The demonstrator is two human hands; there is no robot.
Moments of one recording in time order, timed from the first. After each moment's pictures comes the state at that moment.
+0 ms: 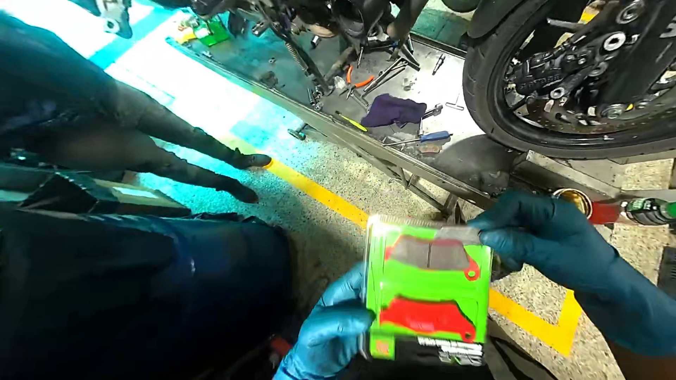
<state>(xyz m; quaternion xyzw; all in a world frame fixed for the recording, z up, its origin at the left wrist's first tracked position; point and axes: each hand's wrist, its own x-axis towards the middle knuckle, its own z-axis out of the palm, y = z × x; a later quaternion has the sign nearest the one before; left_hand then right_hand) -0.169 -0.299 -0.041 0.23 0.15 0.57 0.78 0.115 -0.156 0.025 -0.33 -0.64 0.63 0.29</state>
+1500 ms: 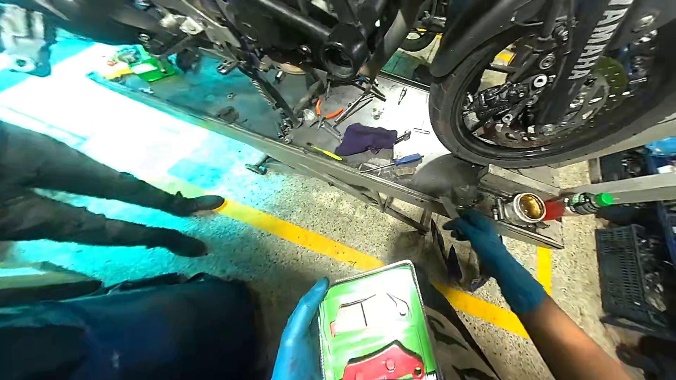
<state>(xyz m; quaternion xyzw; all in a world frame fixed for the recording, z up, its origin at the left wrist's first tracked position) -0.201 -0.275 -0.021 0.08 0.45 0.60 0.66 0.107 -0.152 -0.120 -0.66 -0.45 0.52 0.29</state>
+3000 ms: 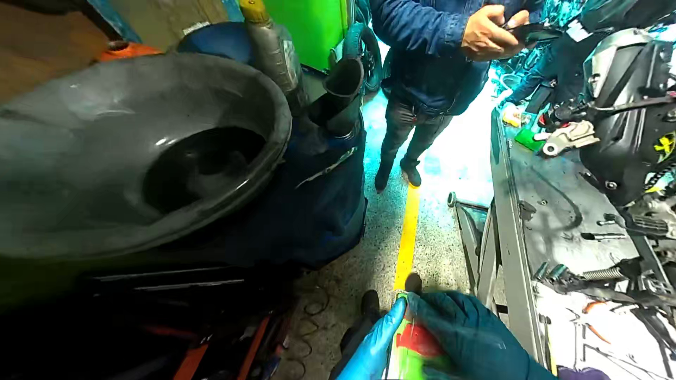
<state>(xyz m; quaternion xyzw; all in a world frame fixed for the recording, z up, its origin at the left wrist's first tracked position) -0.497 -0.299 -0.046 -0.03 0.43 0.81 0.39 -0.476 -0.092 -0.011 0.19 -0.94 0.23 -0.14</state>
